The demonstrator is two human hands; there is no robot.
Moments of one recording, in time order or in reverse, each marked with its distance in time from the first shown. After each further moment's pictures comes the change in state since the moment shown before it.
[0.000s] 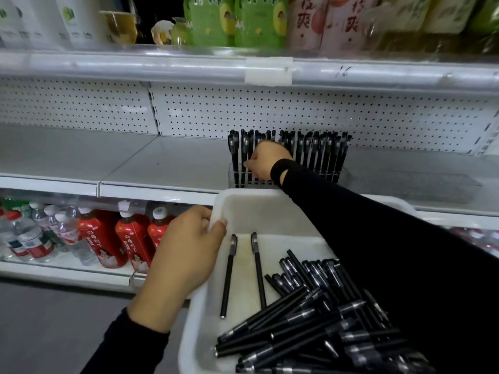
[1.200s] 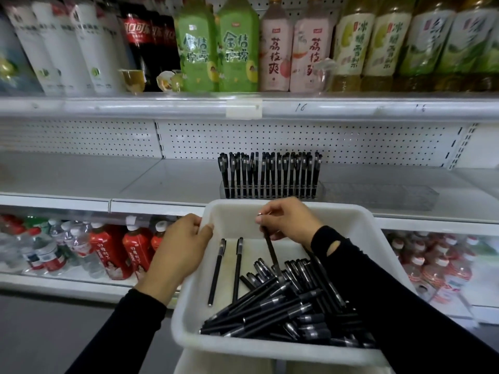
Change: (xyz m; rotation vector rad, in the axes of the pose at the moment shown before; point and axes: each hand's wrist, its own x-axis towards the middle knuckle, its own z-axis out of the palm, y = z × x) left_hand -0.013 0.013 -0.002 0.079 0.018 -0.020; right_hand -0.171 0.046 -0.038 0.773 -0.198 0.005
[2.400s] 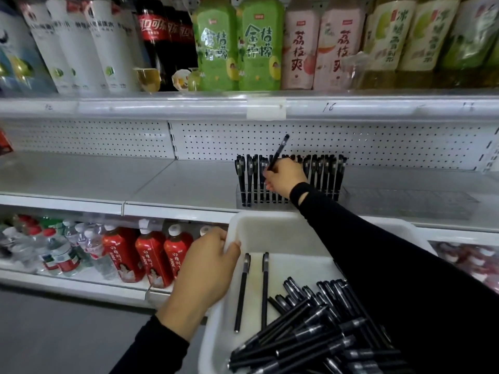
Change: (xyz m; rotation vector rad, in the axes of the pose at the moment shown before) left_hand -0.008 -0.001 0.008 -0.044 -0.038 0.048; right_hand 0.151 -0.017 0.004 -0.208 0.297 -0.055
